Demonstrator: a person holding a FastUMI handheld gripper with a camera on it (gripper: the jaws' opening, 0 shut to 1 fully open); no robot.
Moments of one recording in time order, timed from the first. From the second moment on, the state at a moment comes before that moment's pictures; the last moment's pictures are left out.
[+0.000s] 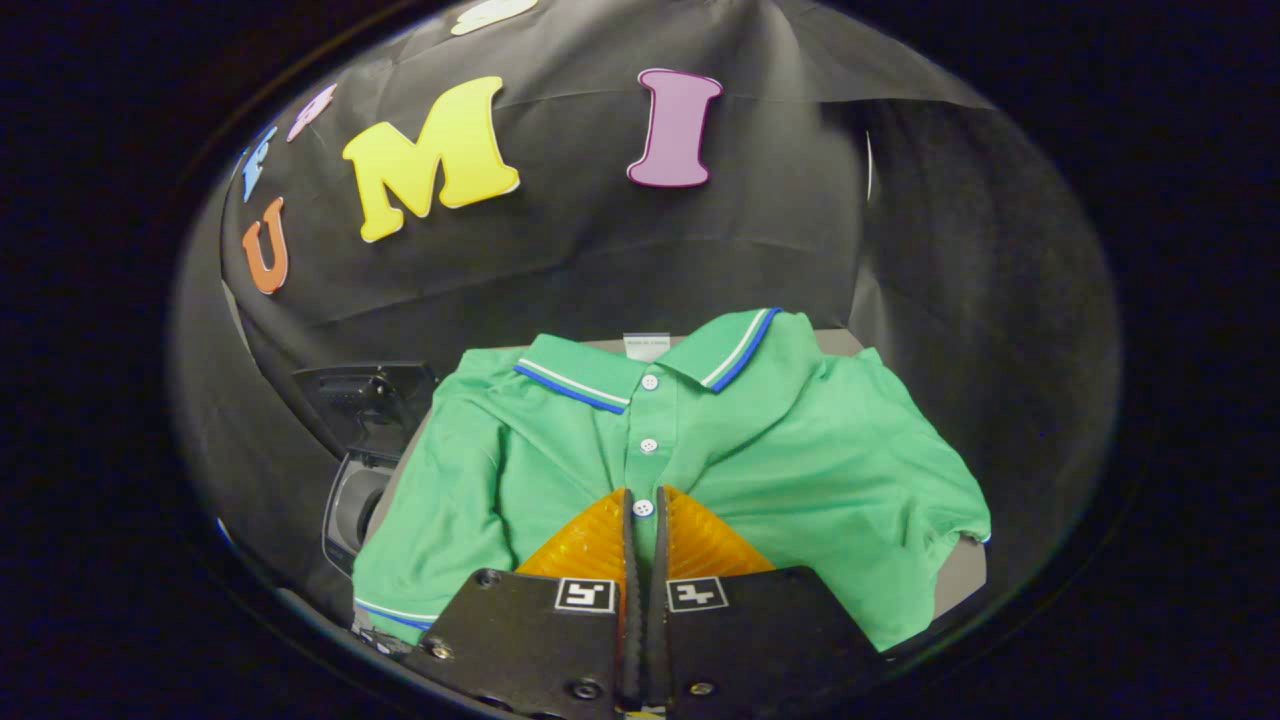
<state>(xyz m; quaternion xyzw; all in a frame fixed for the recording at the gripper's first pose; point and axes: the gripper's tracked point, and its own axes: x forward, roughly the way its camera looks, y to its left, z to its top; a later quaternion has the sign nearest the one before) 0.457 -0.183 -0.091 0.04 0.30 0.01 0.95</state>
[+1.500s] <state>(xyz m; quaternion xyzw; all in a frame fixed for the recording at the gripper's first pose) 0.448 0.145 0.055 0.09 0.21 0.26 0.94</state>
